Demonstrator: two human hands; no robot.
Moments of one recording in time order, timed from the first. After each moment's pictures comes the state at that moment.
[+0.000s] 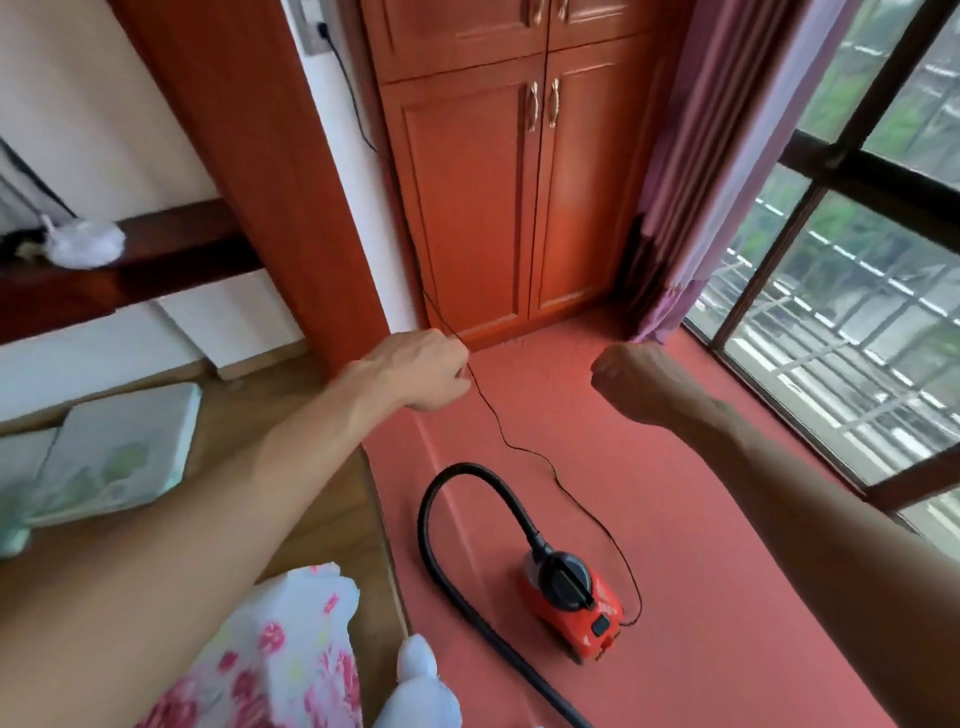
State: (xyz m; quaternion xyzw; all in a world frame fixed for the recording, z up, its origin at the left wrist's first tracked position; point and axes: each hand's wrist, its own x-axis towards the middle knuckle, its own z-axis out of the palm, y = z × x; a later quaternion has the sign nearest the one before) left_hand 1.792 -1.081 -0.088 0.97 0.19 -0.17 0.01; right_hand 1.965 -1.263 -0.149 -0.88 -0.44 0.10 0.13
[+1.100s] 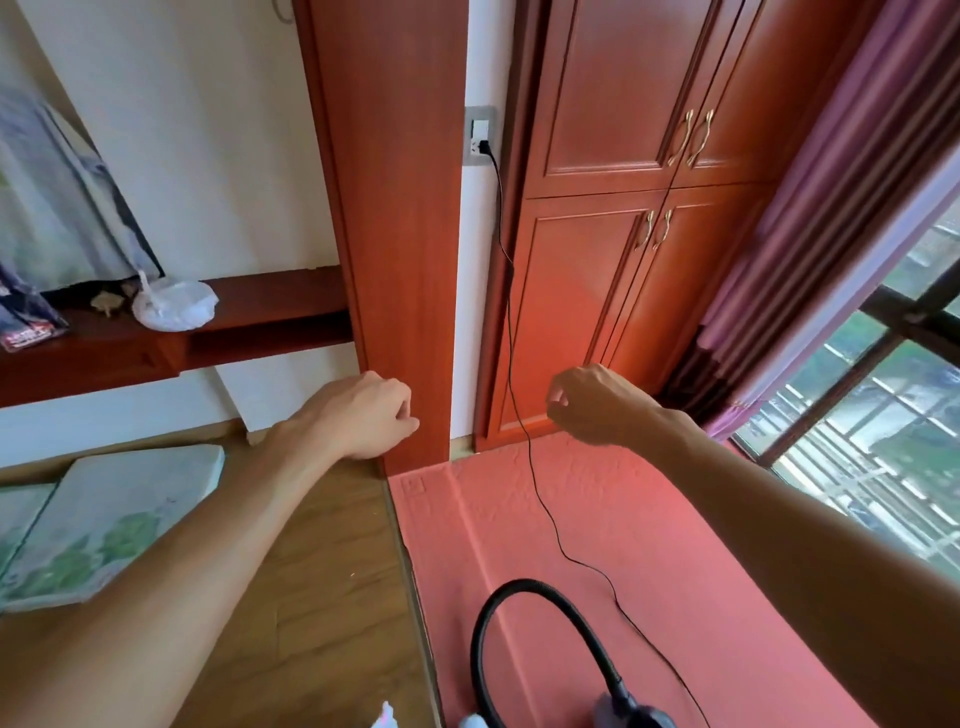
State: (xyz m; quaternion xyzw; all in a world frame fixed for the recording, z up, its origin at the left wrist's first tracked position) left_hand 1.627 -0.736 -0.063 0.95 0.30 -0.06 0.07; right_hand 1.843 -0.895 -0.072 -0.84 -0.53 0.08 0.04
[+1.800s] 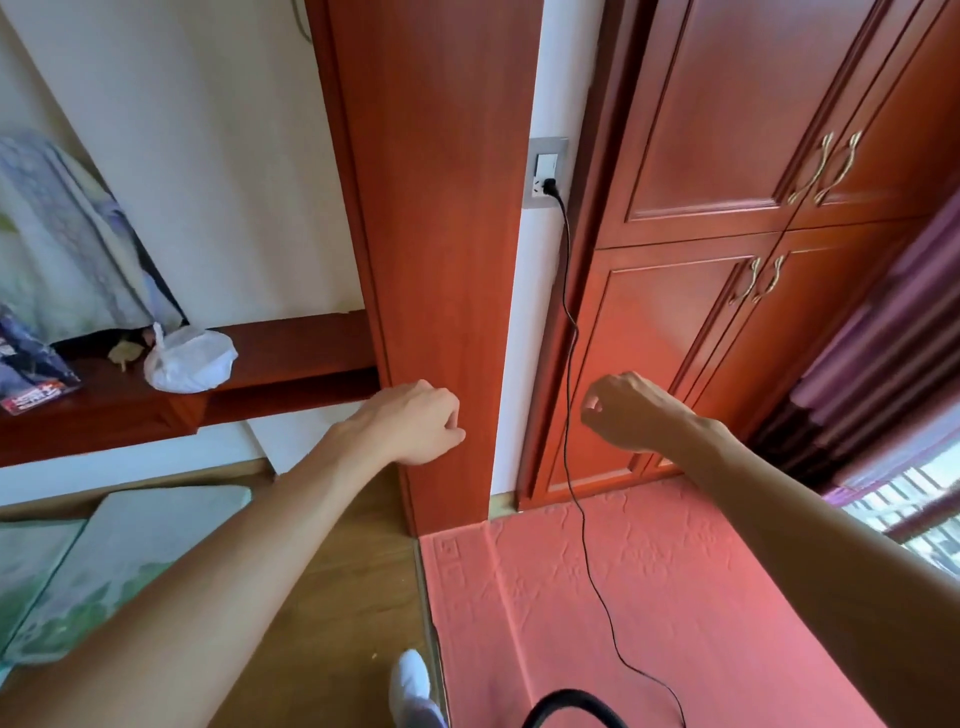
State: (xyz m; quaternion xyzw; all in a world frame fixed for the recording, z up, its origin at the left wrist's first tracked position) left_hand 1.780 -0.552 -0.070 0.95 0.29 -0.08 0.10; right_hand 2.001 -0.690 -0.089 -0.84 -0.53 0.11 0.05
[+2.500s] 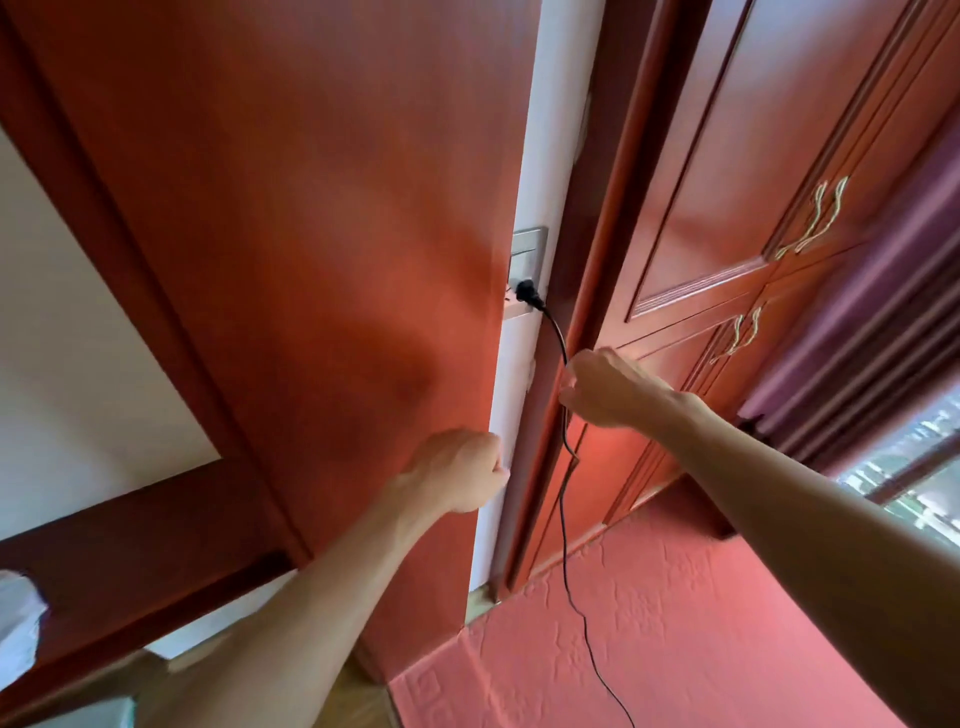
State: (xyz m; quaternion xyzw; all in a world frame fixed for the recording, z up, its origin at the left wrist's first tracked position) left_hand 2.027 -0.304 -0.112 0.98 0.13 -0.07 0.13; right_hand 2.167 -0.429 -0.046 -0.92 -0.38 0.06 0.03
